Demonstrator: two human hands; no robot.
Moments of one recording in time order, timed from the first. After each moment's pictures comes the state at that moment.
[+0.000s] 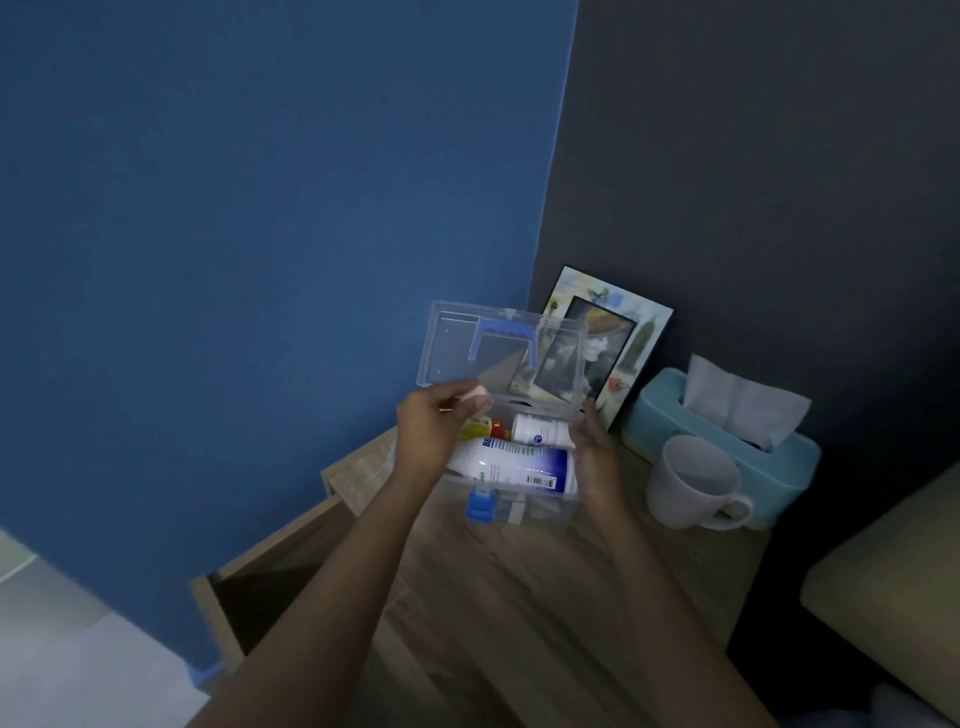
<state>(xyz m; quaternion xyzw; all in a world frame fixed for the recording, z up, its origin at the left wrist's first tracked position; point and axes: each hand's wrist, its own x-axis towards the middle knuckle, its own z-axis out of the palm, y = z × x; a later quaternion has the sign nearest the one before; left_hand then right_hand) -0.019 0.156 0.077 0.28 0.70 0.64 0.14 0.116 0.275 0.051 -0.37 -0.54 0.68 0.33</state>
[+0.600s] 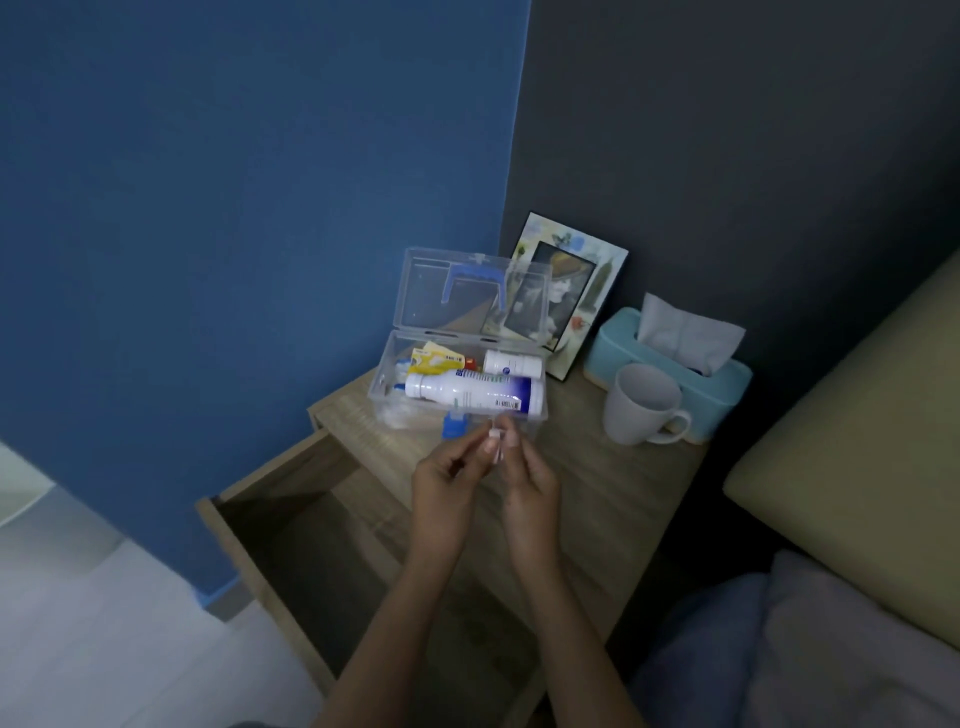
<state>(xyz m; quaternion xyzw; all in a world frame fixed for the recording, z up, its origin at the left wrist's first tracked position) 0.118 0.079 0.055 0.22 0.57 0.74 0.27 0.173 0.128 0.055 -0.34 -0.51 0.68 0.41</state>
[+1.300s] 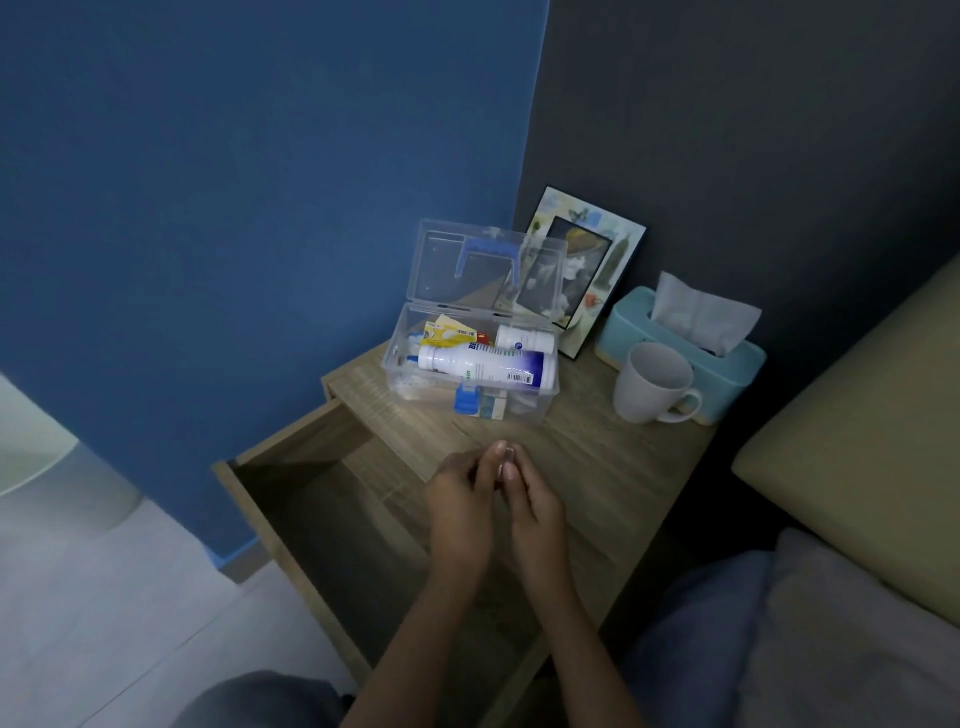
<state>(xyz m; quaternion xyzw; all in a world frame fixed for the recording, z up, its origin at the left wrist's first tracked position) 0.147 0.059 0.034 0.23 0.73 0.62 0.17 0.212 0.103 0.027 -0.34 -0.65 0.60 0.31</state>
